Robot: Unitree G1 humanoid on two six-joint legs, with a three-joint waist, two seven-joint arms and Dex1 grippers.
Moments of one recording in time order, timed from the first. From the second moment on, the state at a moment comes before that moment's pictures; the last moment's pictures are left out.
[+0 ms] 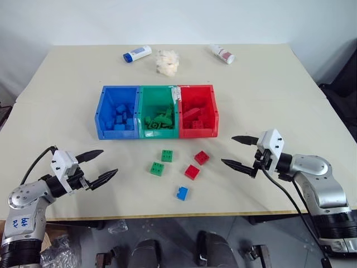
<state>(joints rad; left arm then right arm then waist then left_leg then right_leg) -0.07 0.68 0.34 0.16 -0.44 -0.03 -1.02 -0.31 -0.66 -0.05 0.00 0.35 0.15 1.01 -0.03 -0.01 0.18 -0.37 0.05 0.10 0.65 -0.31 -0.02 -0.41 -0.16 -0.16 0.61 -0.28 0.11</state>
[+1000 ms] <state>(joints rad) -0.11 0.63 0.26 0.16 -0.45 -0.01 -1.09 -0.14 -0.85 -0.12 -0.26 0.44 0.44 1.02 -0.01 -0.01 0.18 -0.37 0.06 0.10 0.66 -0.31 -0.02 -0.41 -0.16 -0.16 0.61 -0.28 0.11</state>
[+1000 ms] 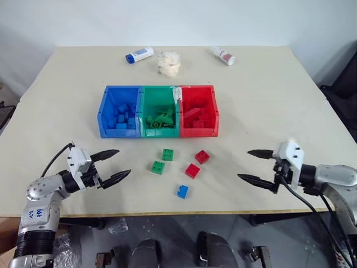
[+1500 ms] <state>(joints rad) 0.16 0.60 0.30 -0.14 -0.52 0.04 -1.03 -0.42 -0.74 0.27 -0.30 0.41 0.50 1.19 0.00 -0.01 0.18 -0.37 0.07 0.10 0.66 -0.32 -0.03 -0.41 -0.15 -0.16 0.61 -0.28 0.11</state>
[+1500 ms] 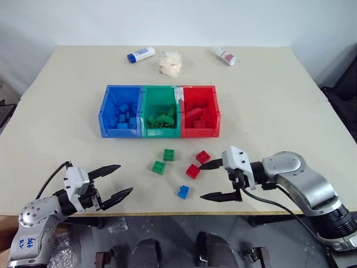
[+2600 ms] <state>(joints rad) 0.12 0.59 0.28 -0.14 -0.52 0.04 -1.02 -0.56 -0.52 0.17 0.09 0.33 0.45 1.04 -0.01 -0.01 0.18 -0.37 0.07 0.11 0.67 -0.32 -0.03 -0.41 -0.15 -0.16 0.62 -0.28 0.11</state>
